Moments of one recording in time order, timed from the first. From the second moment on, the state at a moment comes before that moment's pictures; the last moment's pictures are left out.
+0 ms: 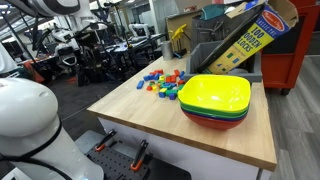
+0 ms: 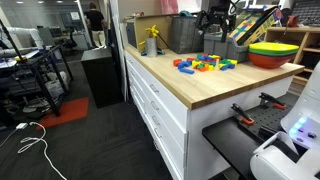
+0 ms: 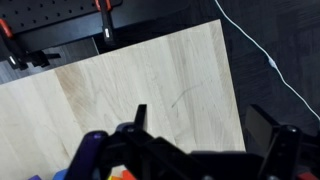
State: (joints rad) arm 0.12 -0.61 0.20 -2.63 0.33 2.01 0.42
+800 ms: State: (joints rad) arm 0.12 -0.60 0.20 -2.63 0.33 2.01 0.42
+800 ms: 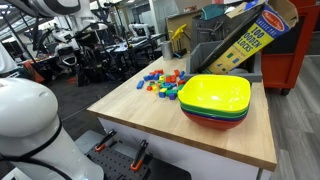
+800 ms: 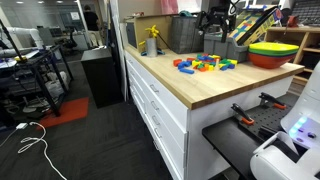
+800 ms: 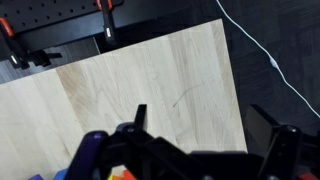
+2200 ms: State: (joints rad) arm 0.09 -0.08 0.20 -2.28 0.14 2.23 0.42
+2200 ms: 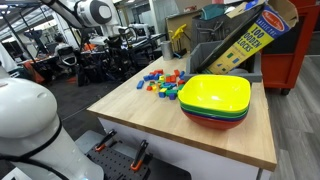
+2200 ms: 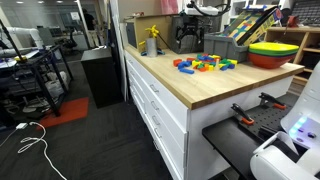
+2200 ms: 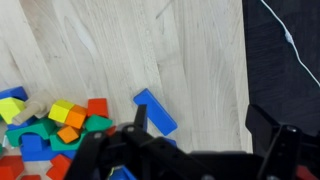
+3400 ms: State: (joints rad) arm 0.16 0.27 0.11 -1.96 0.04 2.27 0.66
